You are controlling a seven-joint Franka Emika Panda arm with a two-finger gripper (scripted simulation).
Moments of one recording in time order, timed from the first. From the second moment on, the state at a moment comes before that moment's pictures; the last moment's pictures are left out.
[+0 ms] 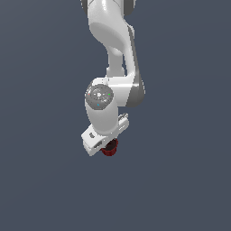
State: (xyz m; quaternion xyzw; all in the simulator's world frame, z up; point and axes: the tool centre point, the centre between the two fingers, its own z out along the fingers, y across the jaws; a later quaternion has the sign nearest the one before) arm 0.070 -0.026 0.129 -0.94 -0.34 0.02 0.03
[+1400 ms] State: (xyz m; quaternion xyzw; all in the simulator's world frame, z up) arm 0.087 -0.055 0.095 -0.88 -0.47 0.03 0.06
